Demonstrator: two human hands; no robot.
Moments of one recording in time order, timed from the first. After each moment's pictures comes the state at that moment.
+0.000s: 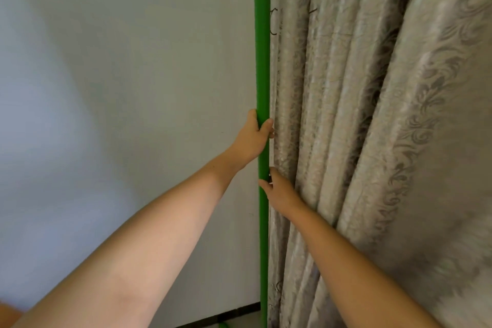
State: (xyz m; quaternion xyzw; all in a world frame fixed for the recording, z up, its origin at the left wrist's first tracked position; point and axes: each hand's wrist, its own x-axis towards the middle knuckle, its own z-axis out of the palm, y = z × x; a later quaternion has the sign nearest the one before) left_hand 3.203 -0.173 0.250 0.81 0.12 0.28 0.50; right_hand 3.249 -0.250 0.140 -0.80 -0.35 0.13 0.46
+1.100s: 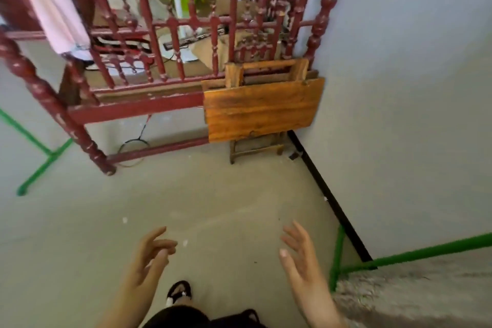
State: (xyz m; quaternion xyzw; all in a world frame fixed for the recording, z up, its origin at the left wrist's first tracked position) left_hand 2.745 -0.689 -0.001 0.30 0.73 0.53 0.30; right_hand 2.960 -0.535 -0.014 -0.44 -0.63 0.59 0.26
